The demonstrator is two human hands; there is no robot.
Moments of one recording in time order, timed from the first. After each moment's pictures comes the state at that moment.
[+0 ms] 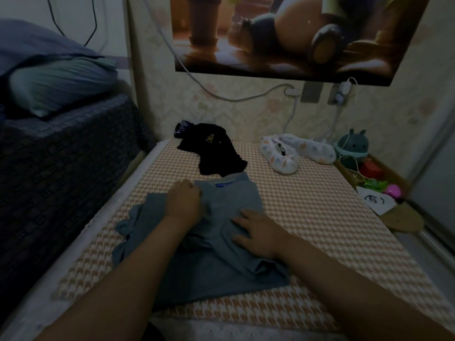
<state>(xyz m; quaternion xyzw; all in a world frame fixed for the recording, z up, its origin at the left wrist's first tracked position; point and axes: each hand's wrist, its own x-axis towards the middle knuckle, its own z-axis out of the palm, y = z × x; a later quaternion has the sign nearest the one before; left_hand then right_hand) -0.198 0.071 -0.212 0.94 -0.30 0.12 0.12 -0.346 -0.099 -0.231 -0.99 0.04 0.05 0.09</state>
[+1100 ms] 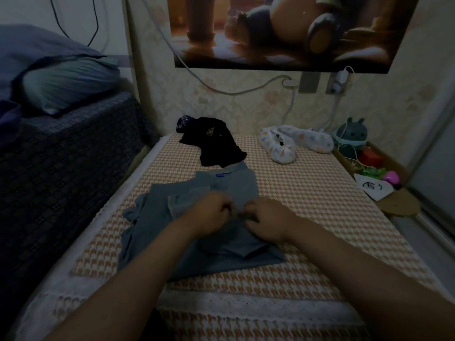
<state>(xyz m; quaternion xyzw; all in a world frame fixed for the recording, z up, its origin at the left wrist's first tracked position) -0.273 0.066 -0.202 0.85 -0.48 -0.02 0.23 -0.375 -0.110 -0.219 -0.99 0.00 -0.02 0.12</state>
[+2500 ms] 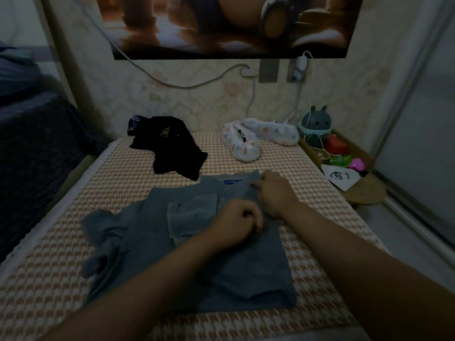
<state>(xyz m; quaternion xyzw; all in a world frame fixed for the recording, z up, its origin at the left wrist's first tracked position) -0.317 -0.084 -0.226 0.70 -0.52 -0.16 0.46 -0.353 -0.257 -0.234 -0.98 0.19 -0.10 0.01</state>
